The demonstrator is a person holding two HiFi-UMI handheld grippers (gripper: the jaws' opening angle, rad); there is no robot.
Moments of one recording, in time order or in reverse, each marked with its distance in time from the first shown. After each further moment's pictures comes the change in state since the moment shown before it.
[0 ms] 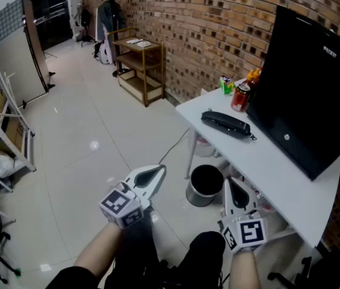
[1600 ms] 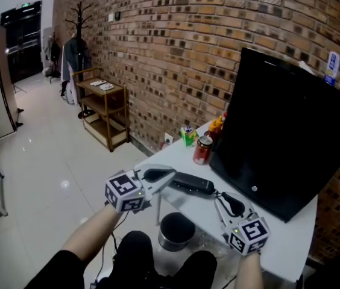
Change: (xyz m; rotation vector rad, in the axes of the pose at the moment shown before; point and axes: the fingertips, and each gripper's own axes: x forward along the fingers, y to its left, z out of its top) left arm 0.230 0.025 0.062 0.142 0.069 -0.461; right arm 0.083 -0.147 0.015 -0.060 0.134 0.027
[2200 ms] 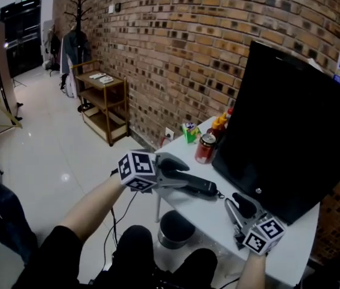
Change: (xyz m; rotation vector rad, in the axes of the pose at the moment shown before) left arm 0.050 -0.004 -0.038 0.164 0.277 -0.435; right arm -0.005 -0.031 -0.011 0.188 -0.062 0.095
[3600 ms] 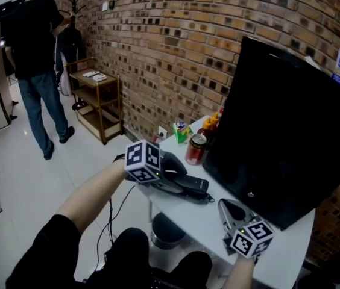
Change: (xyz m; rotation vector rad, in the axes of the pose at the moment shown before) left arm 0.043 0.004 -0.024 0.016 0.249 -0.244; right arm 0.006 -0.021 -0.019 0.068 0.113 -0.104
